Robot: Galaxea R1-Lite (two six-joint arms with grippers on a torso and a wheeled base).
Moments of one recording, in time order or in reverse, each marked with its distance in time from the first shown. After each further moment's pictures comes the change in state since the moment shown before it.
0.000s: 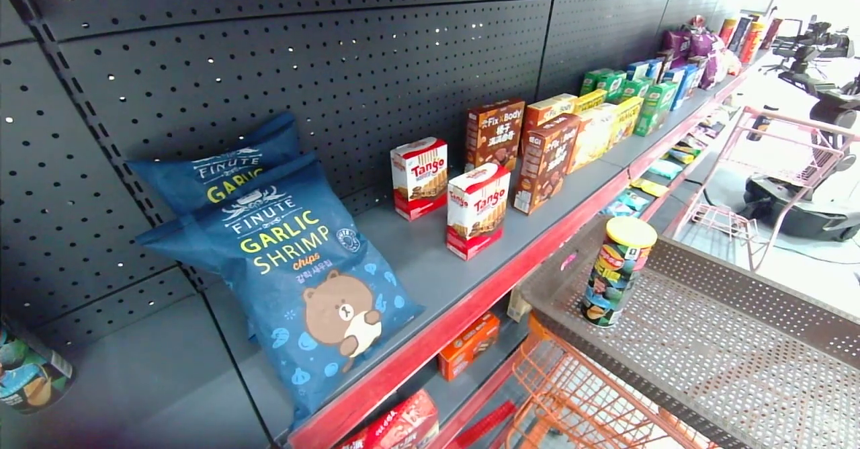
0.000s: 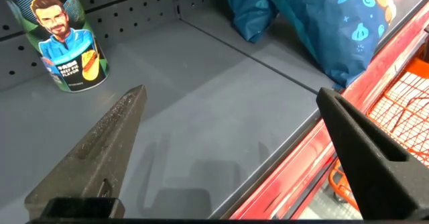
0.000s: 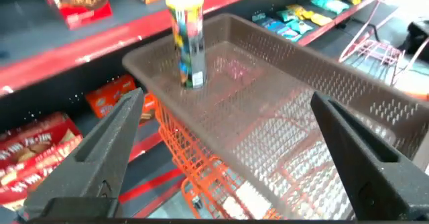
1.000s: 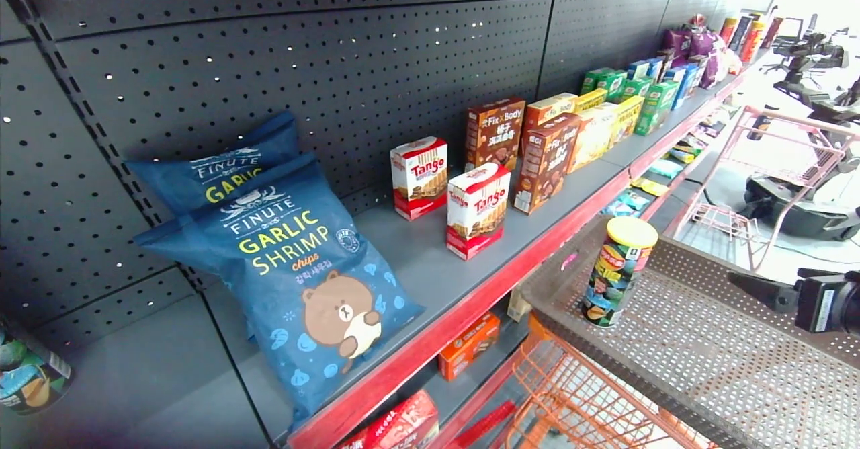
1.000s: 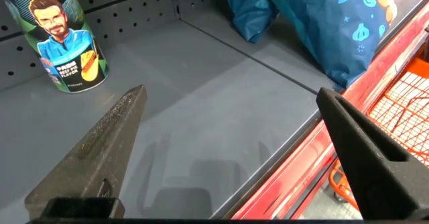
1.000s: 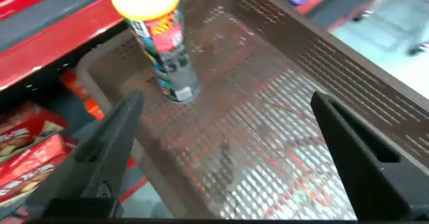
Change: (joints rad) left arm 0.000 0.000 0.000 0.000 0.000 0.000; right arm -0.114 0.930 -0.249 -0.408 0.180 -0.051
